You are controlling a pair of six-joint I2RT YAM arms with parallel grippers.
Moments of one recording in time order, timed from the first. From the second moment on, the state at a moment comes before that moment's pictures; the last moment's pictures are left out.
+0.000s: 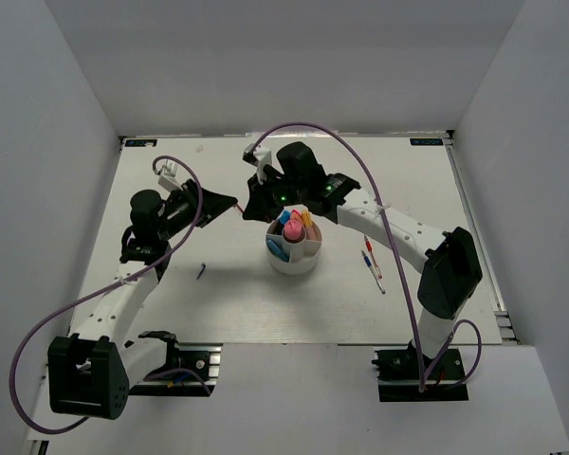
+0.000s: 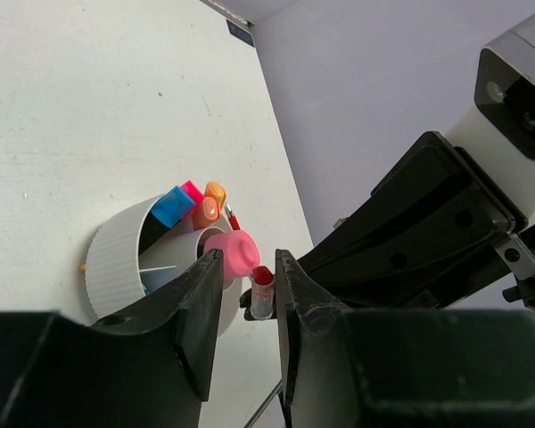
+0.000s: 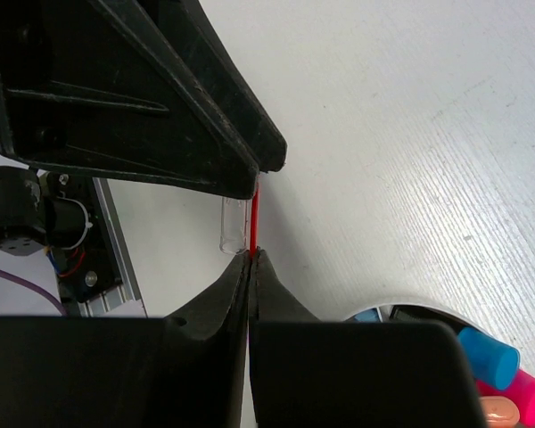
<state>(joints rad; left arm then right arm) -0.11 1.06 0.66 0.28 0.63 -0.92 0.84 1.76 1.59 -0.36 -0.48 0.12</state>
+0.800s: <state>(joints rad) -0.12 1.07 0.65 0.28 0.63 -0.91 0.85 1.79 1.61 -0.36 -0.46 0.11</state>
